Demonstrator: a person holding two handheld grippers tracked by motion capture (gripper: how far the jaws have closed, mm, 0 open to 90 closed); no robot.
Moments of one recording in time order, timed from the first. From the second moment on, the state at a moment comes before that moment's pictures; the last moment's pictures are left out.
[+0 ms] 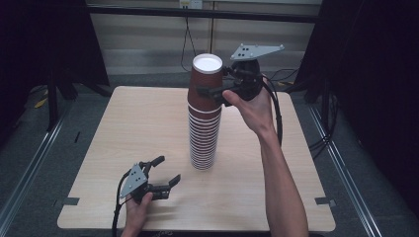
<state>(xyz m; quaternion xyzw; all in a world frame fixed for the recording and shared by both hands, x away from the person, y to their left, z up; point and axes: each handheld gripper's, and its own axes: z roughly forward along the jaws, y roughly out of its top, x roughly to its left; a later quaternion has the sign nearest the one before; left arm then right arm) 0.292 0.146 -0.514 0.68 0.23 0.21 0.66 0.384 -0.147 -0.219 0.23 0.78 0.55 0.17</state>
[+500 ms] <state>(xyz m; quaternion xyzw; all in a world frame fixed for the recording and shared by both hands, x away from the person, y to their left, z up) 0.292 0.146 -0.514 0.68 0.23 0.21 0.66 0.379 -0.152 -0.210 0.22 0.76 0.59 0.18</state>
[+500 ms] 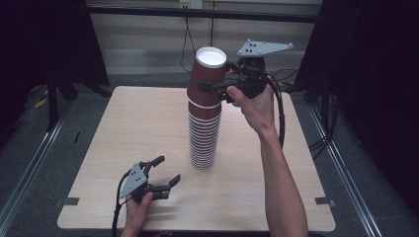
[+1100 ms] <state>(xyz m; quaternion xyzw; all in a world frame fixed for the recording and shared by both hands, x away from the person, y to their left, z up) 0.292 0.146 -0.514 0.68 0.23 0.21 0.66 0.374 -0.160 -0.201 0.22 0.73 0.62 0.18</state>
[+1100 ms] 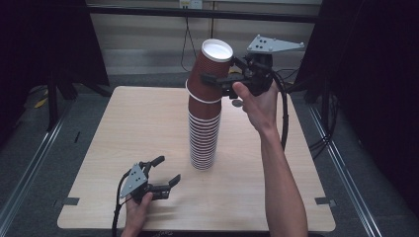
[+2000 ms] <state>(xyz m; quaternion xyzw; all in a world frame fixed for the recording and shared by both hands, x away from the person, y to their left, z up) 0.292 0.146 -0.514 0.68 0.23 0.21 0.66 0.365 -0.173 -0.191 0.22 0.70 0.66 0.19</state>
